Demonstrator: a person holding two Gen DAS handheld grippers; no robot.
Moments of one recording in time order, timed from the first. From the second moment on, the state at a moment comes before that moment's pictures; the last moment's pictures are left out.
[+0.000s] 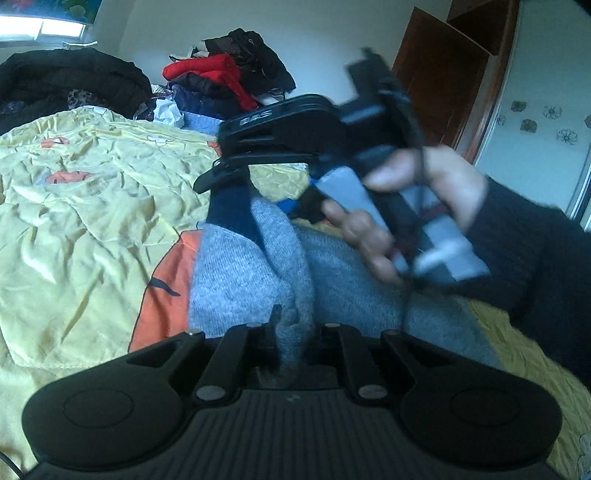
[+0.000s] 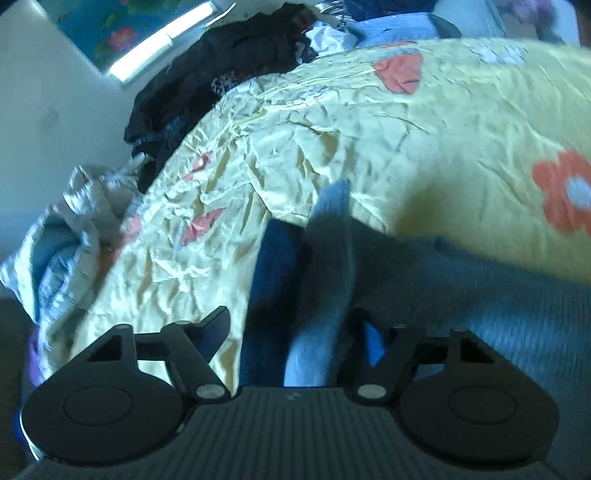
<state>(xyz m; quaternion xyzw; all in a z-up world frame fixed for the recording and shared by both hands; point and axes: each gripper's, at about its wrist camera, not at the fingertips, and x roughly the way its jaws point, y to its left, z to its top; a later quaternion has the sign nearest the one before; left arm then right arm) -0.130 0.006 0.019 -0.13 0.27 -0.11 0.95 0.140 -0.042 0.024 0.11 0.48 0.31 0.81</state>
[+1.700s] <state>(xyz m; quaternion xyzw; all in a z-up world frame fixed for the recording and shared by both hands) -0.018 -0.101 0.046 -0.03 0.32 -0.26 0.91 0.020 -0.303 0.044 0.17 0.32 0.17 0.91</state>
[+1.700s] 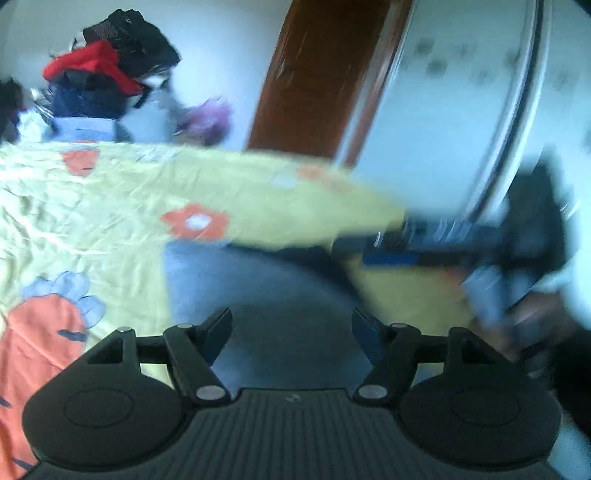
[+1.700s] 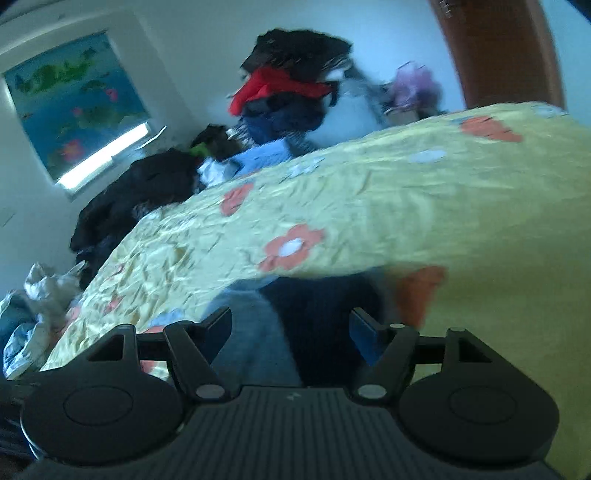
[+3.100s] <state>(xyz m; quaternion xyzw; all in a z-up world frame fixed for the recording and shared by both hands) -0.036 -0.134 0.008 0.08 0.31 -0.23 0.92 0.017 -0.285 -0.002 0.17 0.35 0.15 0.91</state>
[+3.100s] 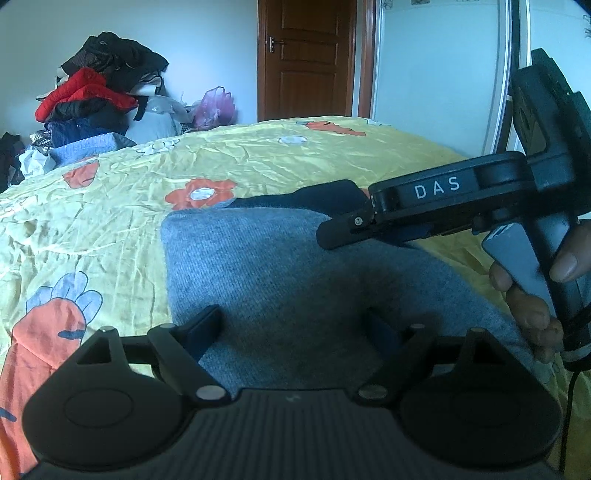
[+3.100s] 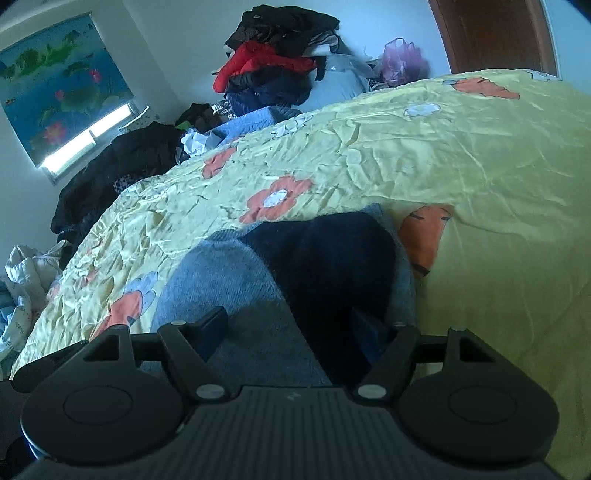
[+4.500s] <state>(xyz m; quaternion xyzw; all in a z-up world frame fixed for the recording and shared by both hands) 0.065 -0.021 0.008 -0.24 0.41 -0.22 0.85 0.040 -0.347 -0.004 0.23 0.39 0.10 0.89</state>
